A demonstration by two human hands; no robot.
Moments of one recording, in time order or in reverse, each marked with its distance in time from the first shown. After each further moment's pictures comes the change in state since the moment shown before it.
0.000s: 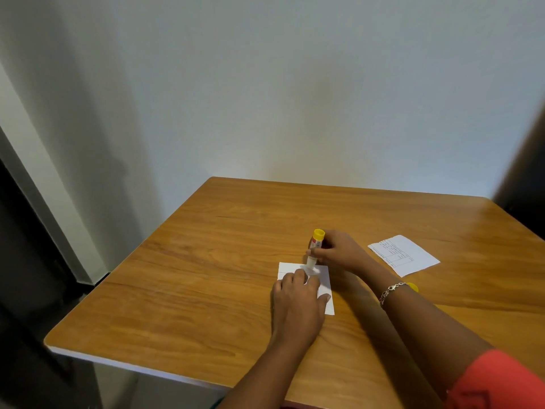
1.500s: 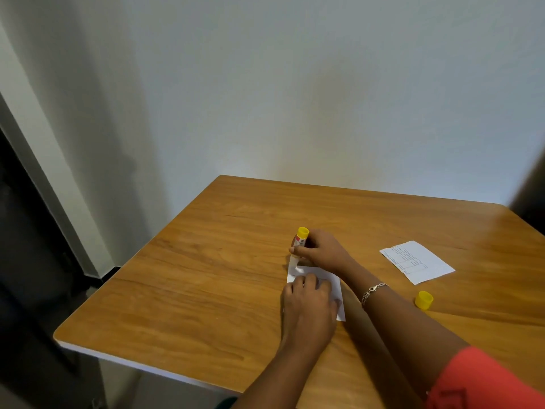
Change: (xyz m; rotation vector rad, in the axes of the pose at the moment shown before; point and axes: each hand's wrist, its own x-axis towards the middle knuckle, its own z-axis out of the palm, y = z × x) left_hand -0.001 0.001 0.000 0.006 0.027 0.025; right_hand 0.023 -0.022 0.034 0.096 -0.002 -0.110
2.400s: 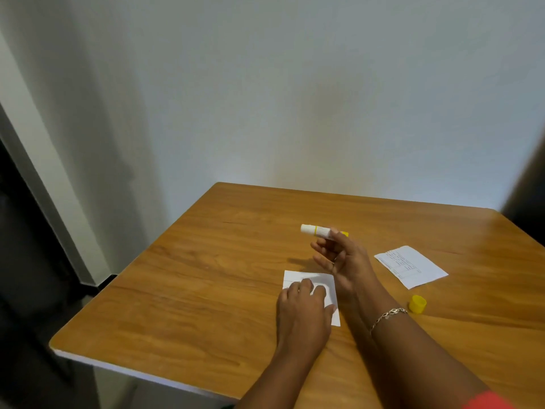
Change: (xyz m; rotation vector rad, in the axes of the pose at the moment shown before) left_hand 0.001 -0.003 0.002 0.002 -0.007 -0.007; right_hand -0.030 0.007 -0.016 1.268 0.352 0.306
